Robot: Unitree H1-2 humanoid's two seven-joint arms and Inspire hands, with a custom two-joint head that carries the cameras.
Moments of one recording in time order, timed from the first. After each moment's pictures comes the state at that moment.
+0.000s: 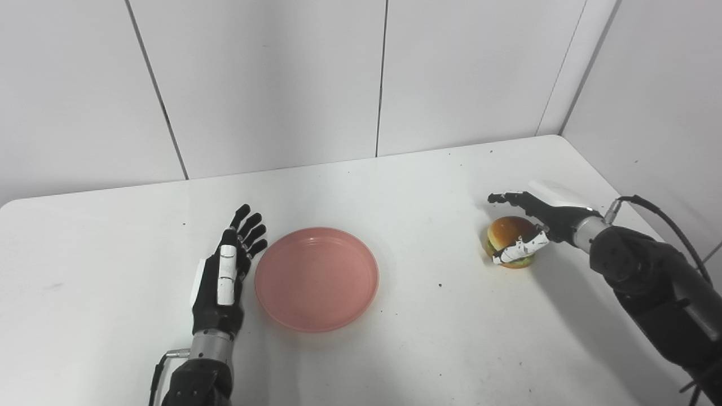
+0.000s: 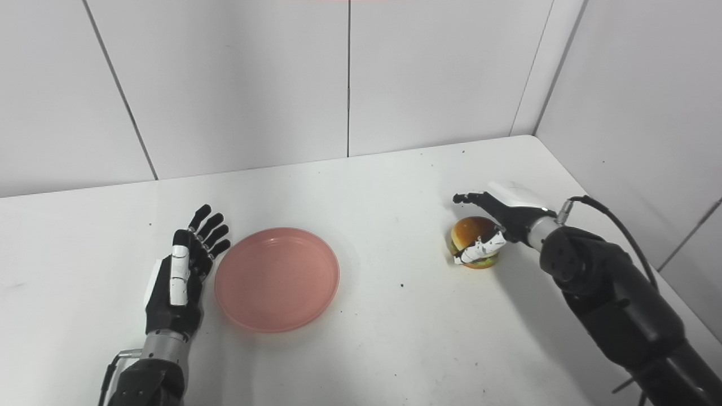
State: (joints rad) left arm -0.31 -0.11 -0.07 0.29 -0.04 -0.15 -0.10; right arm -0.30 -0.80 0.10 -0.09 -0.55 0.37 0.48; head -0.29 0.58
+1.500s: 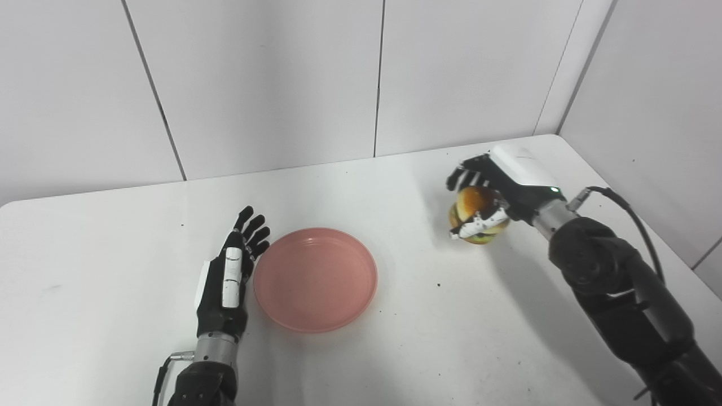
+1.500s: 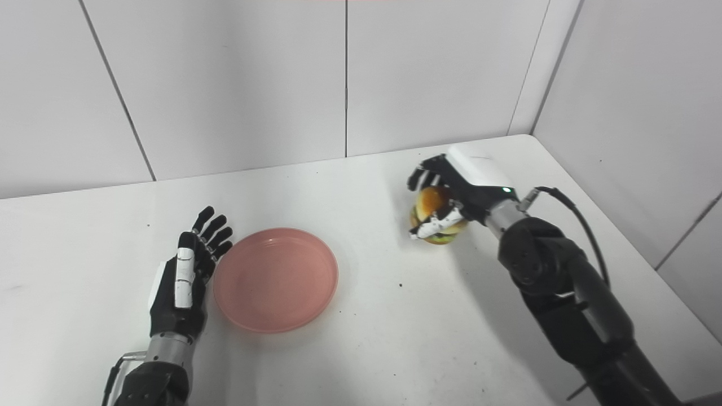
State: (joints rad) left arm -0.30 -0.12 -0.08 0.29 -0.01 -0.15 -0.07; right arm -0.39 -0.62 0.12 -0.22 -0.57 0.25 0.31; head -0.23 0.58
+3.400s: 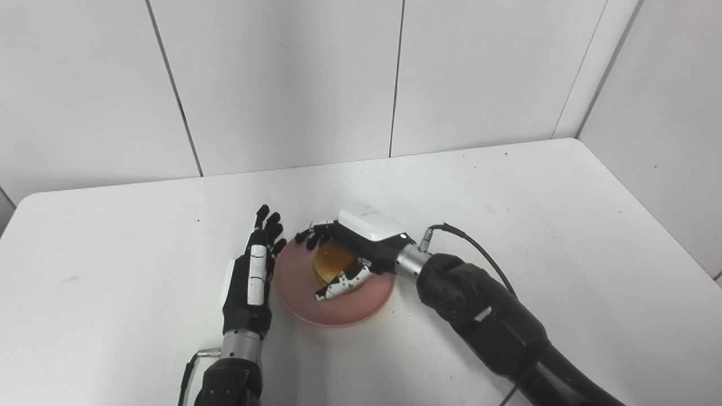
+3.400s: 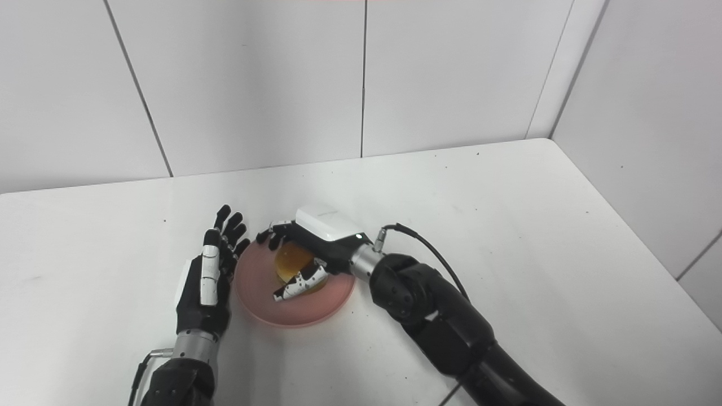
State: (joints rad) left arm -0.28 -0.15 -0.11 0.26 -0.01 -0.13 -0.05; right arm -0.49 -0.32 0.39 0.10 -0.56 -0.04 0.29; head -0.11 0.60
